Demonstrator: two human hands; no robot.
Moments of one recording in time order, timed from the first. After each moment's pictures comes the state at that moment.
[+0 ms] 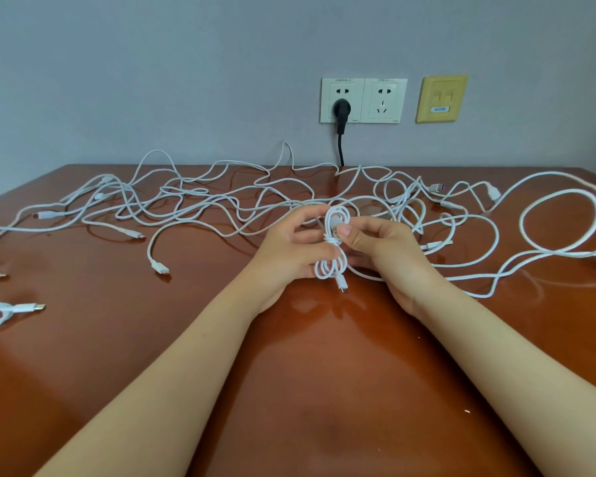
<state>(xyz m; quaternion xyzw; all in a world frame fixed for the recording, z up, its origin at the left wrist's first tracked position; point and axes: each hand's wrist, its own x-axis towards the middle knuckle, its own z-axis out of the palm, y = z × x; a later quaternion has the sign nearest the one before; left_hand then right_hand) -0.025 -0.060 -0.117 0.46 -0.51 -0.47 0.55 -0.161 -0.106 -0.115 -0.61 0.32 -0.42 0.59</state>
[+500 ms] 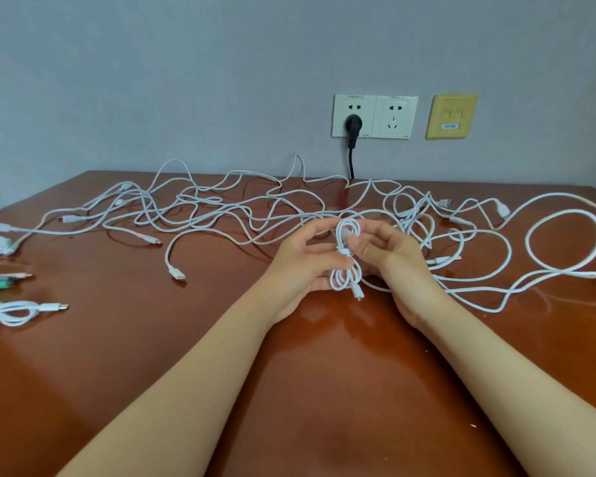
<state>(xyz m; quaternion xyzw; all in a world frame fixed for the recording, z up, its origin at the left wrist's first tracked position) -0.027 -0.060 -0.117 0.45 -0.47 -0.51 0.57 -0.158 -0.106 -0.115 -0.61 0.30 -0.45 0.58</state>
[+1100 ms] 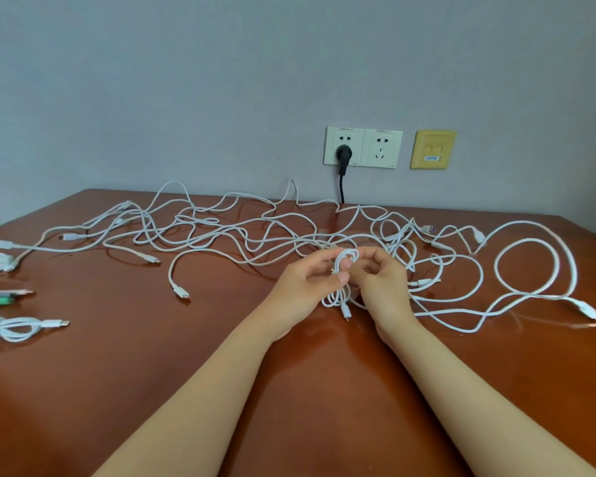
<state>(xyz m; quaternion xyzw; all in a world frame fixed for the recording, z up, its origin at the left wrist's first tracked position) -0.034 -0.061 -0.123 0.47 -0.56 -0.40 0.55 -0.153 -0.109 -0.121 -0.60 0.39 -0.51 0.48</state>
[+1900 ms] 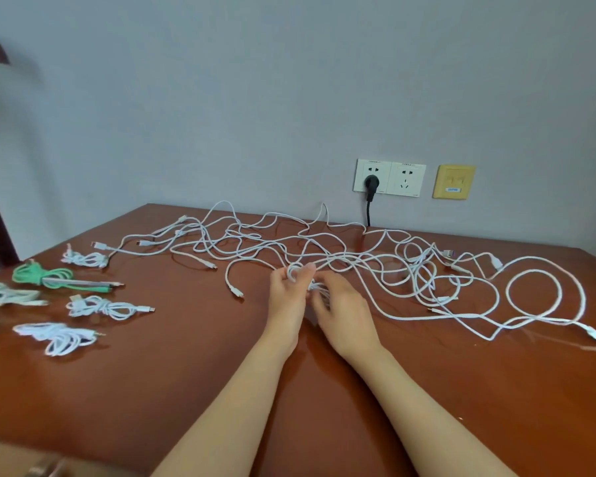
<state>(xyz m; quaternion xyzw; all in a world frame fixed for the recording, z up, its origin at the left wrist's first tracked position) -0.008 -0.024 -0.128 0.48 -0.26 -0.36 0.76 -0.100 -0.047 -0.125 -0.85 0.33 -0.37 0.16</state>
